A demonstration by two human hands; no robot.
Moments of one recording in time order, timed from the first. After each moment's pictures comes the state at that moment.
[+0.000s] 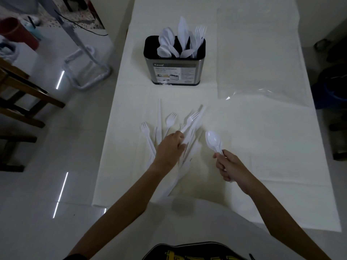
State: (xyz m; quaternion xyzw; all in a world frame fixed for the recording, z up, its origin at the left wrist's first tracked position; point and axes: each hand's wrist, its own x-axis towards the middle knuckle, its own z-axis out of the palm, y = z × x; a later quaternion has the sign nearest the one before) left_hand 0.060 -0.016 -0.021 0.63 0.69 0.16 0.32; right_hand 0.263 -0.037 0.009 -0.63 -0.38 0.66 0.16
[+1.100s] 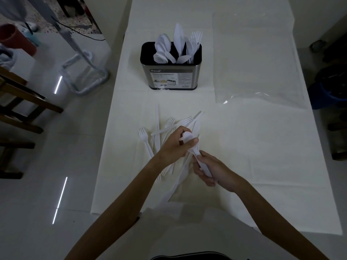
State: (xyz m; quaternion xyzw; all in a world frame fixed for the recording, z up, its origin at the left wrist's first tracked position) left_hand 0.066 0.008 0.010 0.51 0.57 0.29 0.58; right_hand 0.230 -0.025 0.017 -0.44 -0.39 0.79 0.14
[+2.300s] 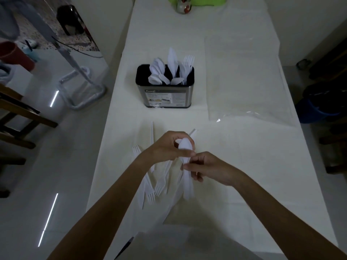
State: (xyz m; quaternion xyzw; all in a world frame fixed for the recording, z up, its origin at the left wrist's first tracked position) left_hand 0.053 0.057 0.056 0.60 0.48 0.23 0.60; right_hand 0.230 0.032 0.040 -0.45 -0.51 0.73 0.10
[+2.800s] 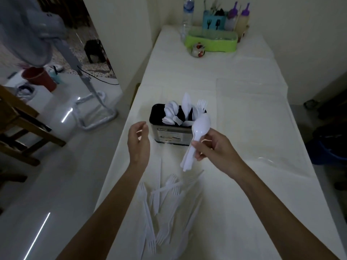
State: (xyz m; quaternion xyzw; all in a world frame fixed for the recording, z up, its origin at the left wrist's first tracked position) left_hand -0.013 0.137 0.052 0.30 0.68 0.58 0.32; right_hand 0.196 0.143 0.107 -0.47 -0.58 0.58 0.32
